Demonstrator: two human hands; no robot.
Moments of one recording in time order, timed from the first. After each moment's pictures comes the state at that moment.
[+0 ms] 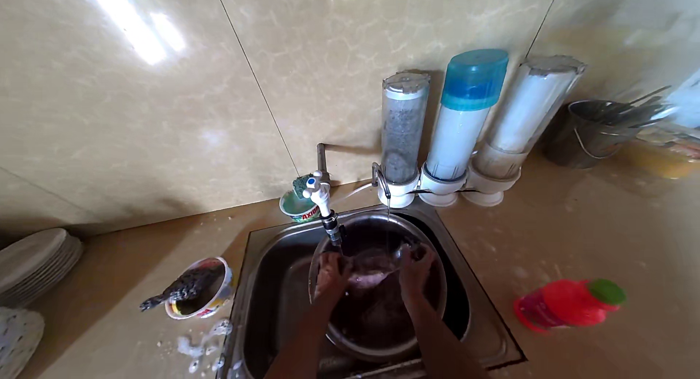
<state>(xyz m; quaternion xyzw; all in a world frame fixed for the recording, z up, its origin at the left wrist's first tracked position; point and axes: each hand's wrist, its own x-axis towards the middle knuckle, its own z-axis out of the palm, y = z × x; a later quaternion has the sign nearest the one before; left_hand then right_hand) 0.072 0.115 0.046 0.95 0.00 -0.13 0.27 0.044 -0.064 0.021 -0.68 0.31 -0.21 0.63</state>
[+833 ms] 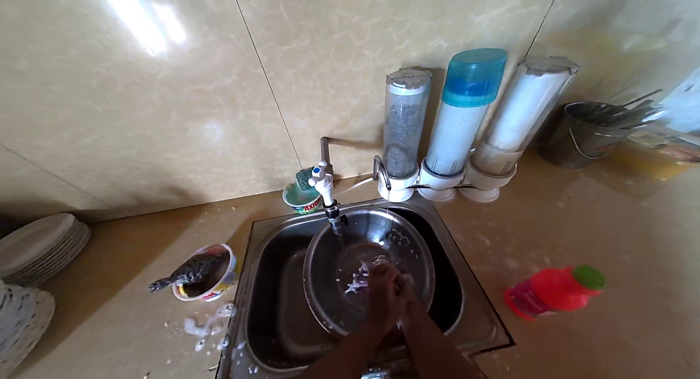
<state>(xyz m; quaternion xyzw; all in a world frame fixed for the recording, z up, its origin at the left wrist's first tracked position) -0.005 0.027 0.027 0.86 -0.19 0.05 0.46 -0.008 -0.034 0.005 -0.48 0.16 -0.02 0.86</state>
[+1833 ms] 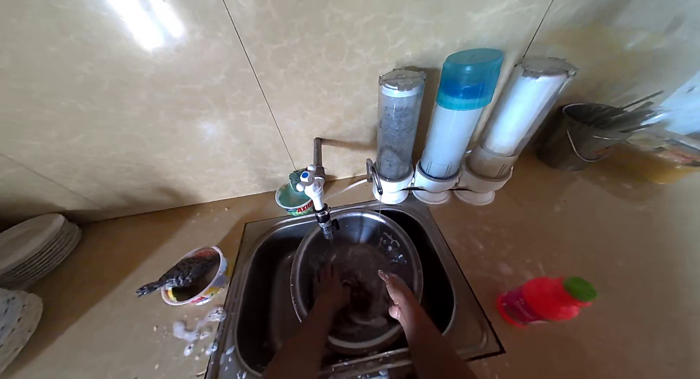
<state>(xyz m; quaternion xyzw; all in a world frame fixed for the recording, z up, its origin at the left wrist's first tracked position) 0.049 0.103 0.005 0.96 -0.06 -0.28 0.06 0.008 -0.059 0.030 -0.55 0.39 0.18 0.72</state>
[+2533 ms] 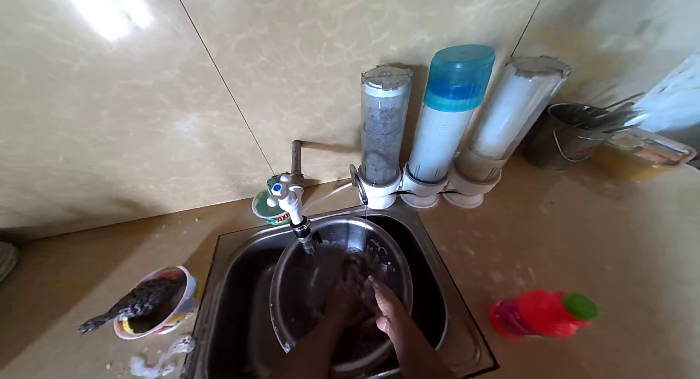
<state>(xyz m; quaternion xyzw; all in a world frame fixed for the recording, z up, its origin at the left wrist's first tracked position) 0.058 0.045 -0.013 0.95 -0.03 -0.25 0.17 0.016 -0.058 0.027 -0.48 0.42 0.18 0.75</state>
